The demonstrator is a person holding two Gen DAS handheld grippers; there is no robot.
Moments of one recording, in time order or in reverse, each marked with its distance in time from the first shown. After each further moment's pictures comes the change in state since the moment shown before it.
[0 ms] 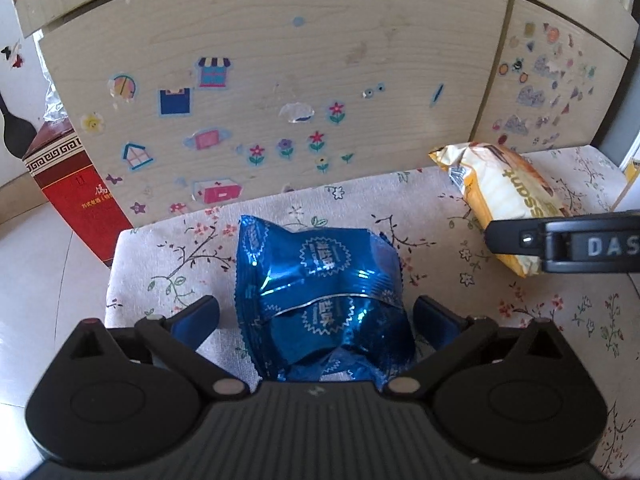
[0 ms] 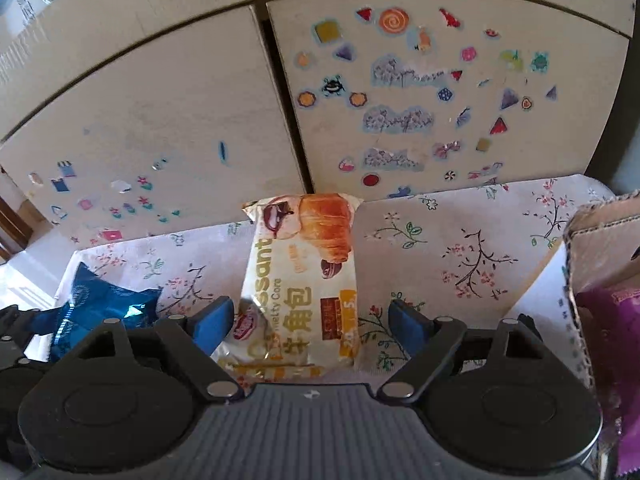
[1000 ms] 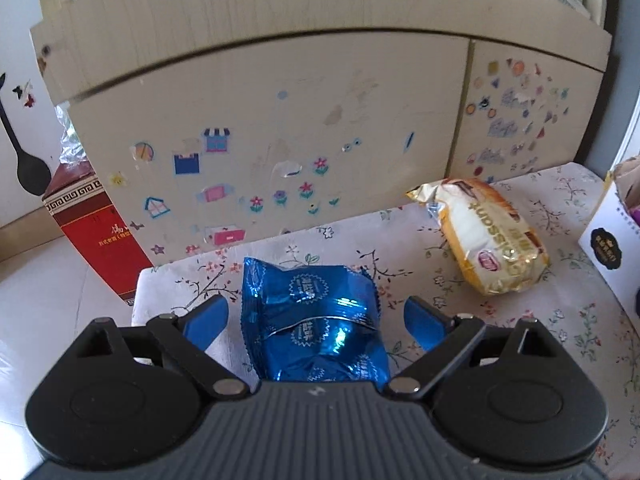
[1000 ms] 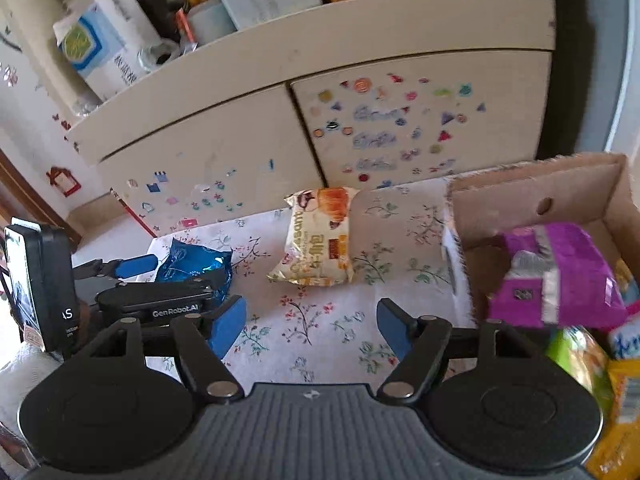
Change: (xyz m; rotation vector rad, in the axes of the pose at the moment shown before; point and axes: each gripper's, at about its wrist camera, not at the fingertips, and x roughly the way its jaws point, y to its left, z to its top) left arm -0.036 -0.013 0.001 0.045 -0.110 0.035; right arm -0.114 -0.016 -0.027 0.023 -0.019 0.113
